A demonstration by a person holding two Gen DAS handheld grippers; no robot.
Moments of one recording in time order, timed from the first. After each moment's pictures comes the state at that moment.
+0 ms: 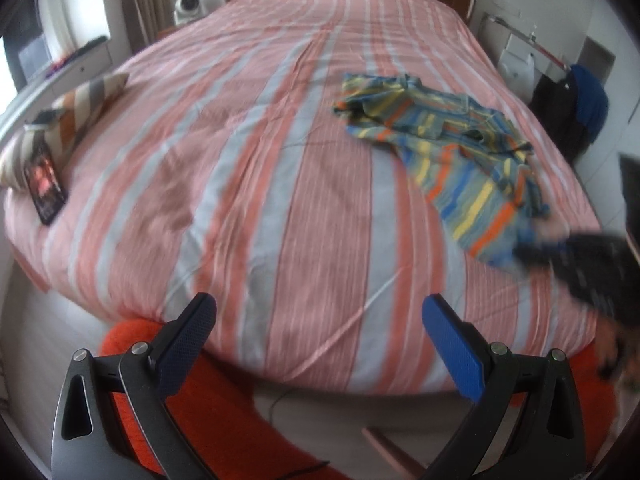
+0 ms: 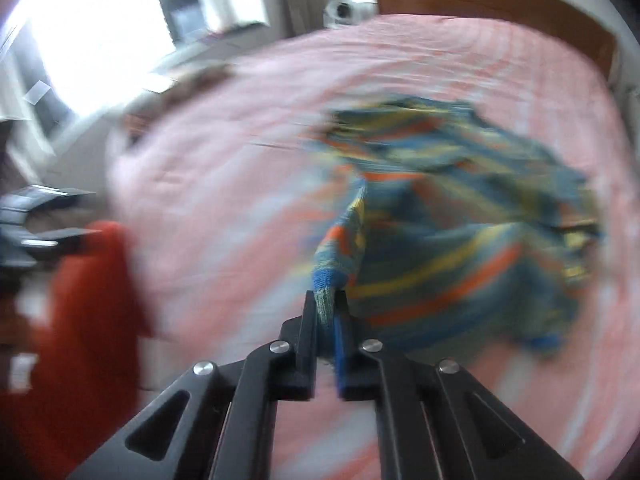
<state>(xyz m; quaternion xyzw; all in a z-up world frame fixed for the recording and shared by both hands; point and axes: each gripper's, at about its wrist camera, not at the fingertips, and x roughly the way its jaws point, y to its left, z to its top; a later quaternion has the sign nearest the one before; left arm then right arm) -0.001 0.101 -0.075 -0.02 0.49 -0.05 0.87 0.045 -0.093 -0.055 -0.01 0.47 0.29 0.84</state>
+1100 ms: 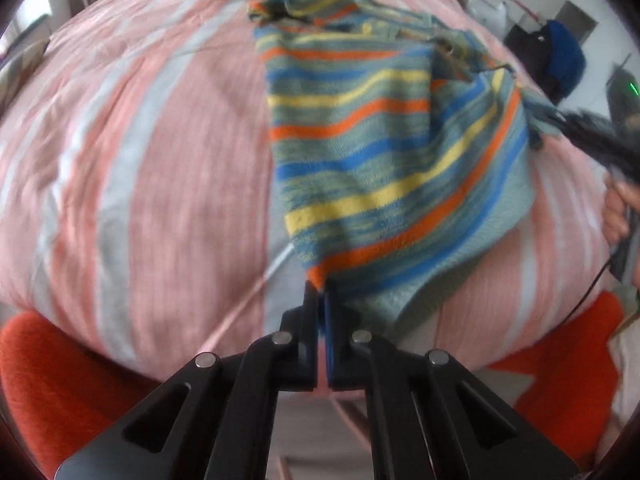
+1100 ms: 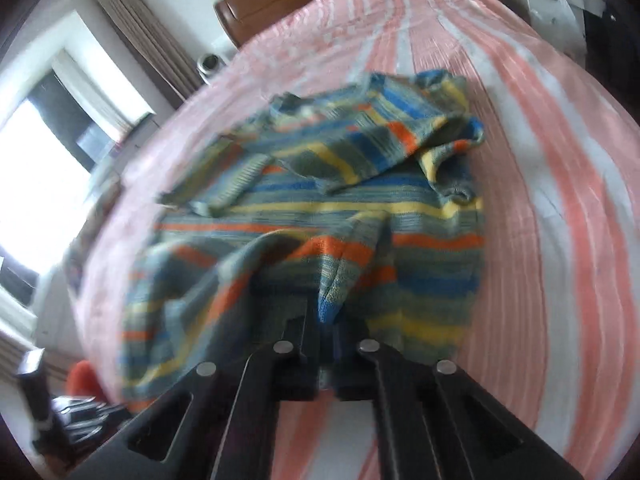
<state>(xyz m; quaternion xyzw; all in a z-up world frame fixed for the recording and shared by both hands) 0.018 0.036 -0.144 -0.02 0.56 -0.14 0.81 0.114 -0.265 -0.111 0.19 0.47 0.12 0.85</state>
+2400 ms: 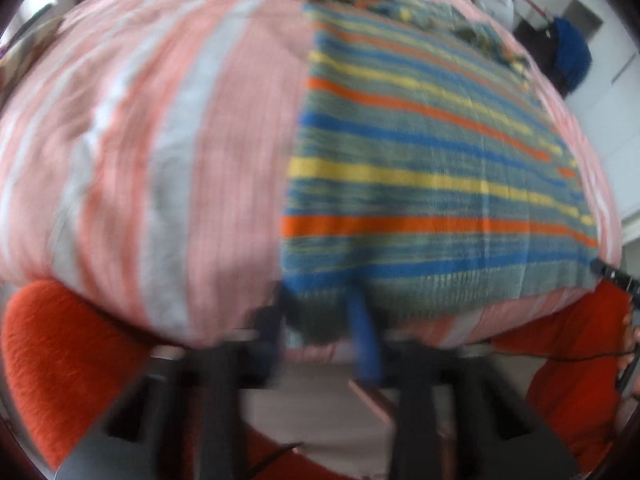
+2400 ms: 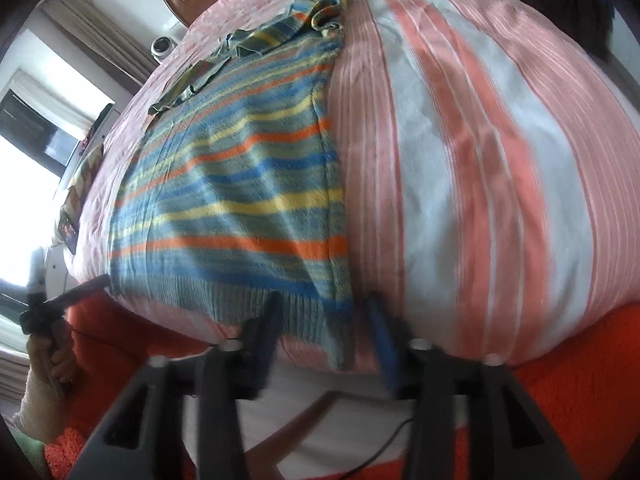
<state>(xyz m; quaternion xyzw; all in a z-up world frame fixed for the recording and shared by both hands) 0.028 0.074 -0.156 0.00 0.59 -0.12 0.80 -0.084 -0.265 -0.130 0.22 0.55 0.04 0.80</state>
